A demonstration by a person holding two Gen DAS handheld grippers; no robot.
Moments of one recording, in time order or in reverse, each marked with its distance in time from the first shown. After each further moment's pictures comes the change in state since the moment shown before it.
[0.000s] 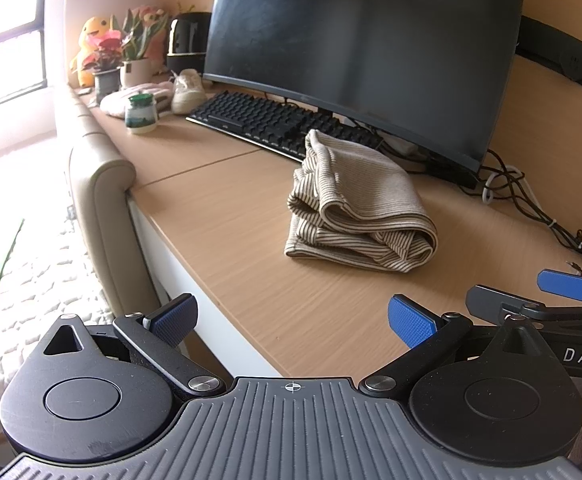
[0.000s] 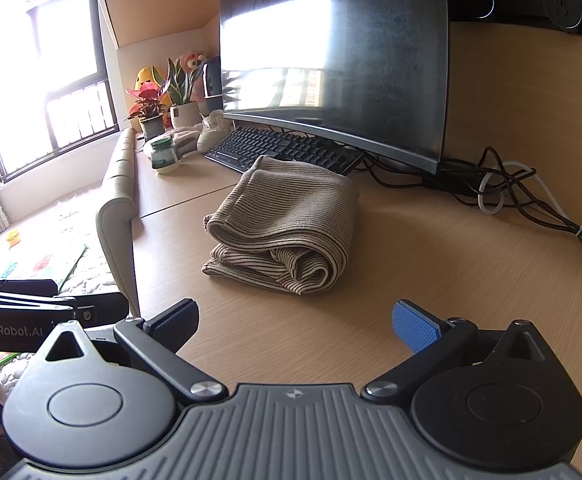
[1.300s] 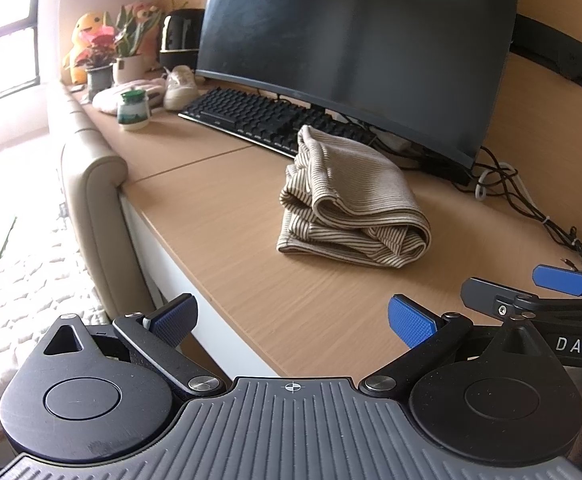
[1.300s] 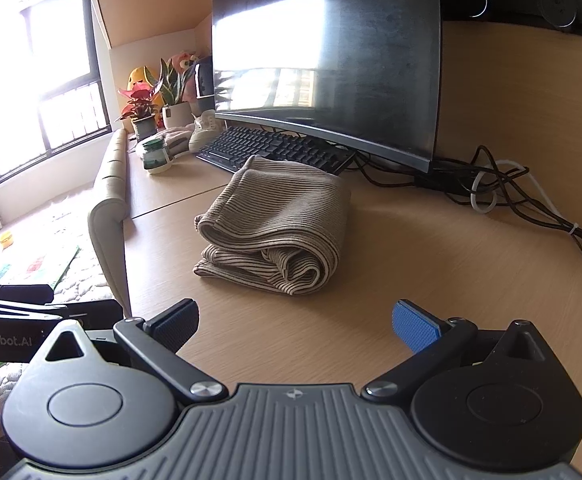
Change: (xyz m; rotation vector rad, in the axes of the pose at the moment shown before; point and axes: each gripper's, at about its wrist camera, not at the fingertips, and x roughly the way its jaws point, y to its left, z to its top) left arm 0.000 0.001 -0.003 -0.001 0.006 -0.027; right arm 0.004 -0.004 0.001 0.005 0.001 -0.021
